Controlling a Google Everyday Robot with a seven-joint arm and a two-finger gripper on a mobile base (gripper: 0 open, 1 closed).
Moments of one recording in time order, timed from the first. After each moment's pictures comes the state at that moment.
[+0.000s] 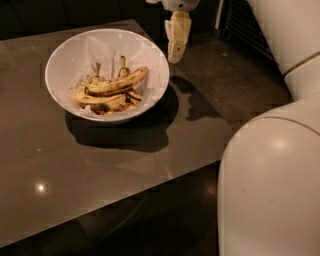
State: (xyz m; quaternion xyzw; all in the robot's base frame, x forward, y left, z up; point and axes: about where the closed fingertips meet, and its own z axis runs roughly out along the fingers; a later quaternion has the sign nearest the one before) arm 0.669 -0.021 1.000 -0.79 0.57 -0.01 0.24
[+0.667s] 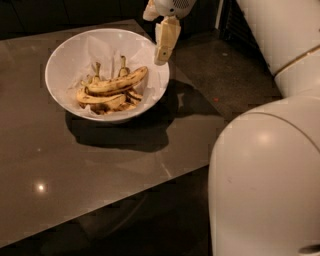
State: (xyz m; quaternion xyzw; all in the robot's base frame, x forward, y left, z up) arm 0.667 -0.004 0.985 -0.76 0.61 0.04 0.23
